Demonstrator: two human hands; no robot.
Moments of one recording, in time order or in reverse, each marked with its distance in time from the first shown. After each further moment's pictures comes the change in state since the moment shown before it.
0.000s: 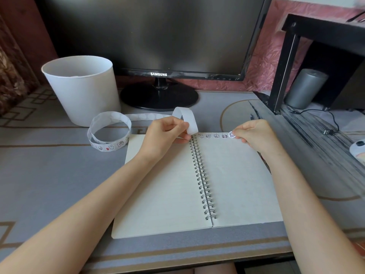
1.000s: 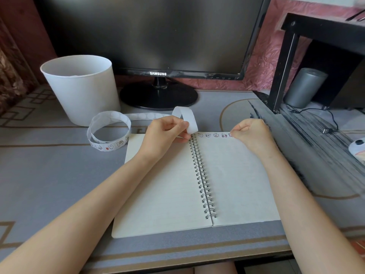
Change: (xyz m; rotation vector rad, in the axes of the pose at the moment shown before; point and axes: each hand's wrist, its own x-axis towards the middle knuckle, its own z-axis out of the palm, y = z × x) left_hand -0.002 0.002 0.000 0.021 0.006 0.010; right_hand 0.009 0.011 0.010 -0.117 0.084 -0.097
